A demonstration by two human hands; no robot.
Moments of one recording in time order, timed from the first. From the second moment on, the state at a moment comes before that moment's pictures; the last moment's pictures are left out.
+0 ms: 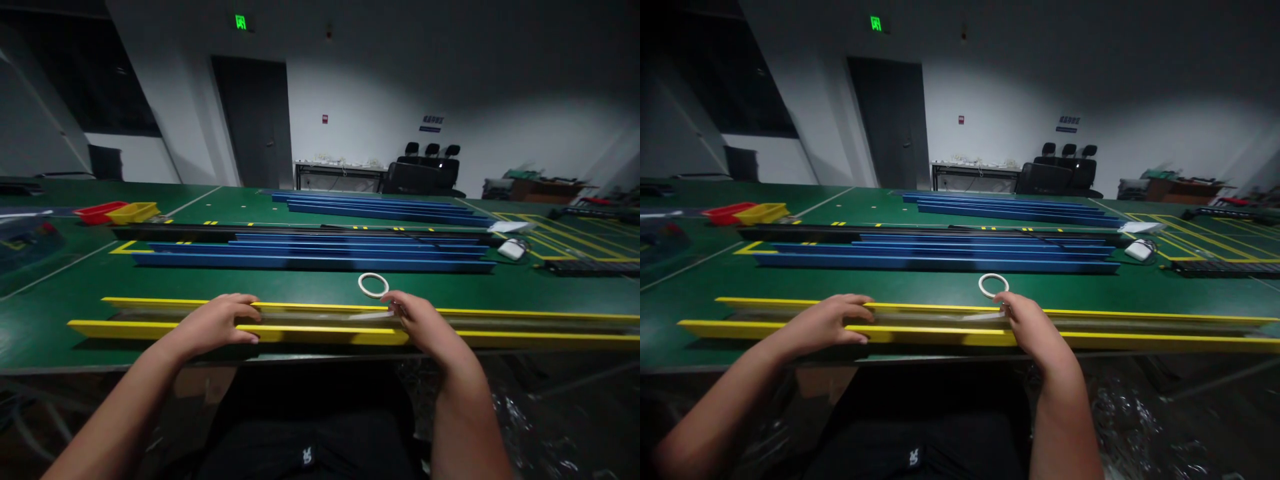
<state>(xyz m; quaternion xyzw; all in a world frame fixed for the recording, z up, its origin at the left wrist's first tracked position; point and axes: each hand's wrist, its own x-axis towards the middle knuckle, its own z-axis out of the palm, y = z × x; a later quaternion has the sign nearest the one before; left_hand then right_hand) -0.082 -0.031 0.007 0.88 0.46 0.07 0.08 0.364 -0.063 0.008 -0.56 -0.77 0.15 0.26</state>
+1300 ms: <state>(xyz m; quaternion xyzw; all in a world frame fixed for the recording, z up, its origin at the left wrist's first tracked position) 0.041 -0.041 0.002 0.92 0.39 0.07 0.01 0.367 -0.062 0.019 -0.58 -0.77 0.13 0.23</state>
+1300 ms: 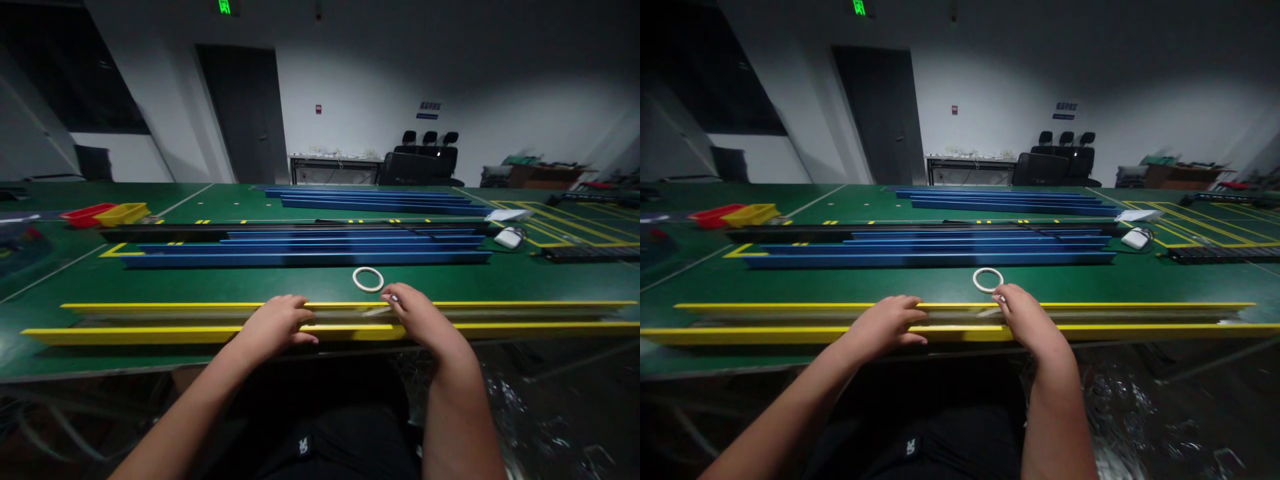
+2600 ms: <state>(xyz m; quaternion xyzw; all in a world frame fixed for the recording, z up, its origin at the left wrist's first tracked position) 0.109 -0.044 0.001 0.93 0.37 0.06 -0.01 0.368 -0.066 0.012 -0.61 -0.76 0.13 0.18</state>
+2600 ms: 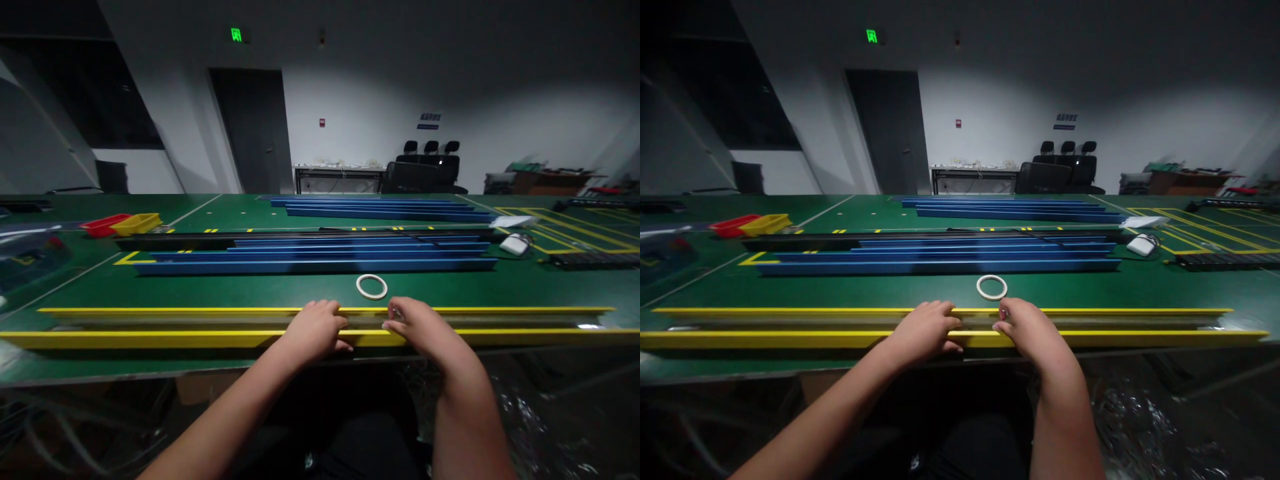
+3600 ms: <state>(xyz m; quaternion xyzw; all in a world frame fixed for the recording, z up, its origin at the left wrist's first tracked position) -0.051 -0.044 0.013 0.87 0.49 0.06 0.09 0.366 -0.076 0.020 -0.60 -0.76 0.13 0.20</state>
